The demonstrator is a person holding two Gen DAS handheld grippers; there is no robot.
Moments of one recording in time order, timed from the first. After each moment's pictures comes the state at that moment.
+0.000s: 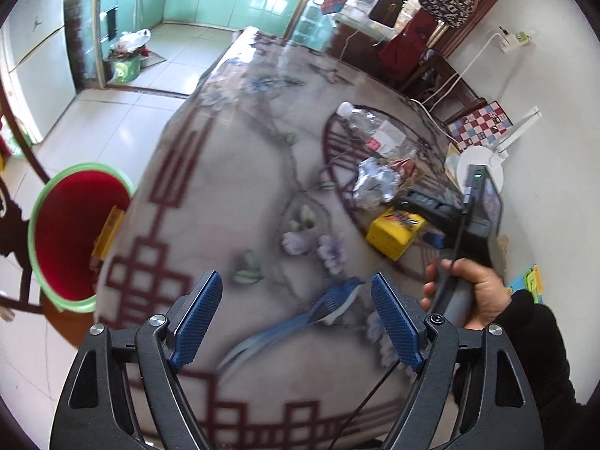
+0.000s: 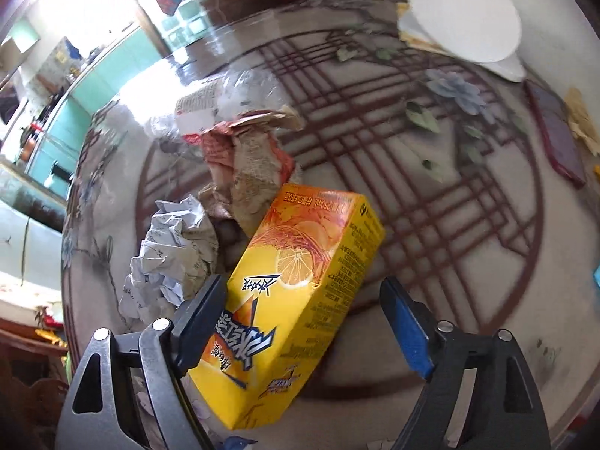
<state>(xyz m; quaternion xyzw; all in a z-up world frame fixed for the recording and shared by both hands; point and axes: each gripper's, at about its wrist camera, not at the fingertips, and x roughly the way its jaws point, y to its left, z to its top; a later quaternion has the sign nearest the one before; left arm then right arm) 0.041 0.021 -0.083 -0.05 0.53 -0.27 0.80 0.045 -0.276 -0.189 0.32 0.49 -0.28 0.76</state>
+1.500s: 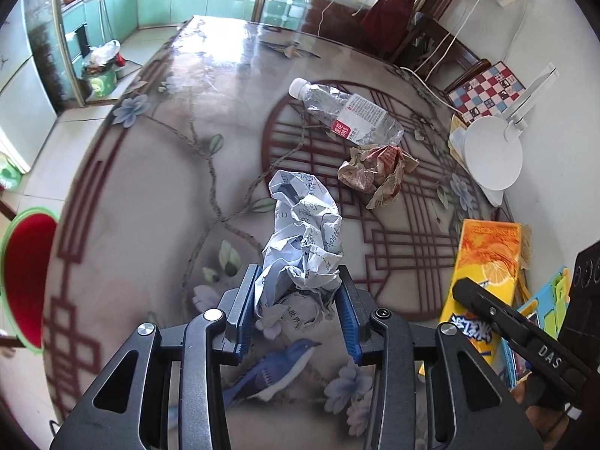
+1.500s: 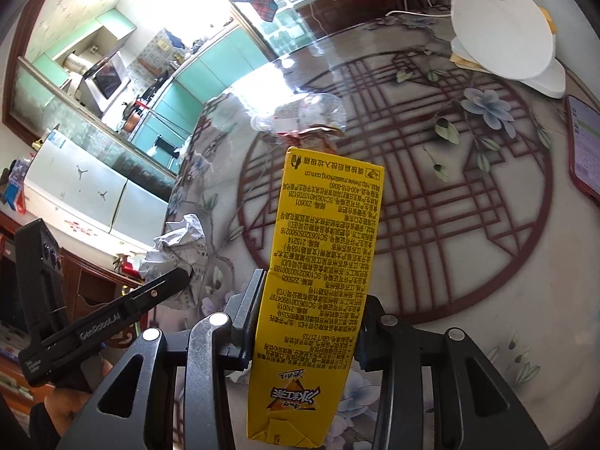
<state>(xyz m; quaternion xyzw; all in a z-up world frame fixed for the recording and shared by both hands) 0.068 -0.096 -0.117 0.01 0.54 -0.27 0.80 -0.050 -0.279 -0.133 0.34 0.43 -0.08 0.83</state>
